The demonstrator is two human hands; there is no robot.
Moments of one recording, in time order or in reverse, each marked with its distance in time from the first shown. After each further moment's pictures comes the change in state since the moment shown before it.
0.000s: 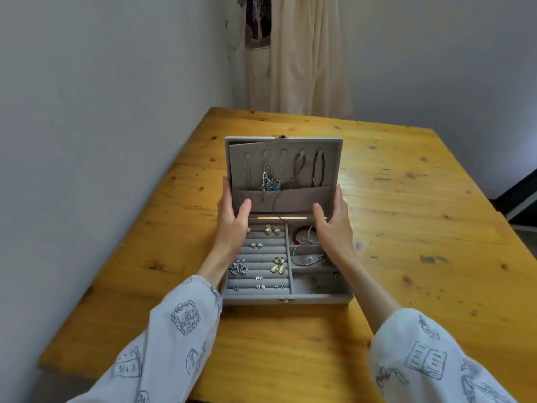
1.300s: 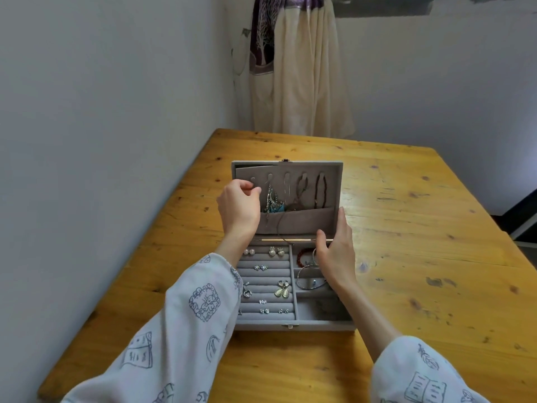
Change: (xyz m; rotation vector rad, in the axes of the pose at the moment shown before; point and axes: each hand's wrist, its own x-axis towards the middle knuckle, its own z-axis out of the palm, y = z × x) left_hand 0.042 0.064 0.008 0.384 0.399 0.021; right_hand -0.003 0.000 0.009 -0.079 0.074 -0.009
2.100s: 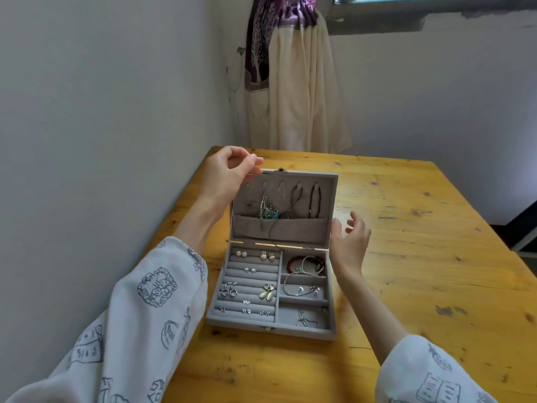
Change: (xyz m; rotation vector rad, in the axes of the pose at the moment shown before) left_hand 0.067 0.042 -0.023 -0.502 -0.372 0.131; right_hand 0.058 -0.021 -0.004 0.271 0.236 0.244
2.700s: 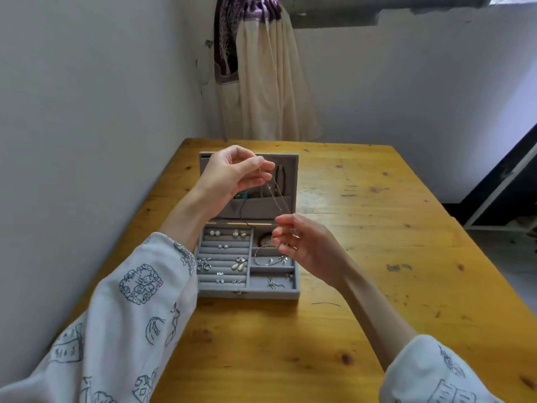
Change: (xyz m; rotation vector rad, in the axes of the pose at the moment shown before) left_hand -0.050 0.023 0.035 -0.253 -0.324 -0.131; right_hand -0.055 -0.024 -0.071 0.722 -0.945 0.238
